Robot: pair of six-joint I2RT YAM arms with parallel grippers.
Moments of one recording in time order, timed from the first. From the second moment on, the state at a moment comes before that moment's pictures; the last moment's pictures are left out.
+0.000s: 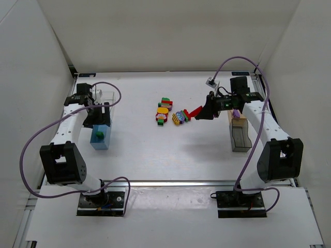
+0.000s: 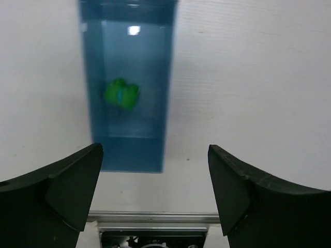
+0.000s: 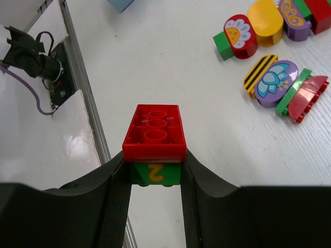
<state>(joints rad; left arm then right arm) 0.08 1.50 1.27 -0.92 0.02 0.00 0.16 1.52 1.28 -0.69 -1.06 -0.32</state>
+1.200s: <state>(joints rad) -0.23 1.66 1.53 -0.88 1.30 0.15 0.55 1.86 1.63 -0.43 -1.33 0.01</state>
